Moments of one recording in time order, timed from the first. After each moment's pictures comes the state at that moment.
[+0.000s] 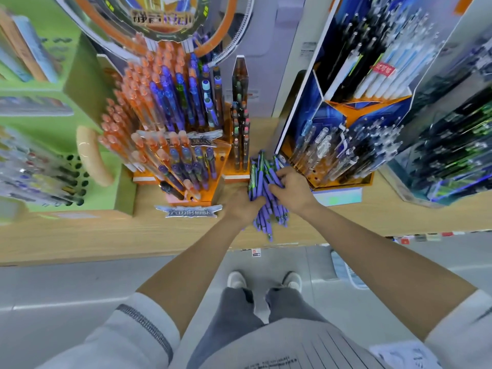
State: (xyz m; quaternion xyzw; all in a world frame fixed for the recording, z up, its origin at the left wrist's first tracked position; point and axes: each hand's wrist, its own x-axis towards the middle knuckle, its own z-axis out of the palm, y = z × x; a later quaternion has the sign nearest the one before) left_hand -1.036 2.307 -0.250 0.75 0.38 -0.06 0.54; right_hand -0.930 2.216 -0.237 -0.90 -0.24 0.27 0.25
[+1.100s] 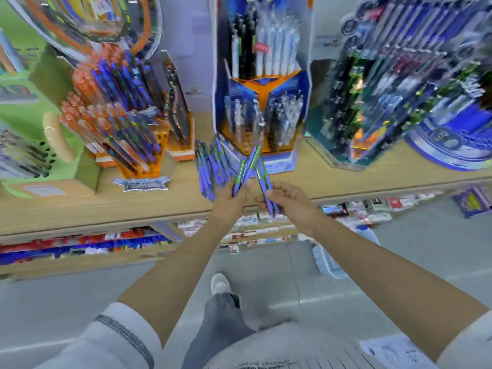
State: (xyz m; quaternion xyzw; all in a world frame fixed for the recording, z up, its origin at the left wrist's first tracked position) left_hand -1.058 2.145 -0.217 0.69 0.34 0.09 0.63; right_hand -0.965 2.010 -0.202 -0.66 -0.15 0.43 0.60
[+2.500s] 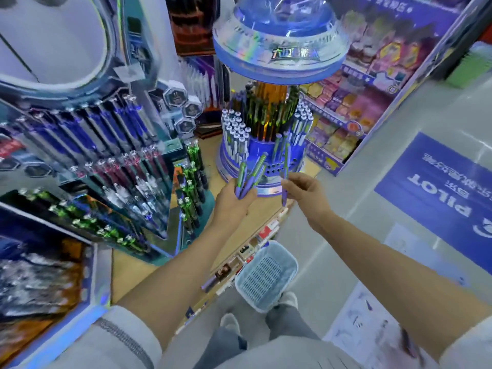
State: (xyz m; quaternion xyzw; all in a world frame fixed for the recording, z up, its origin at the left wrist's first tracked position) left_hand -0.667 1.867 -0.193 0.75 0.09 -0.04 0.66; right_hand -0.657 1.690 -0.177 -0.75 0.09 0.03 0.65
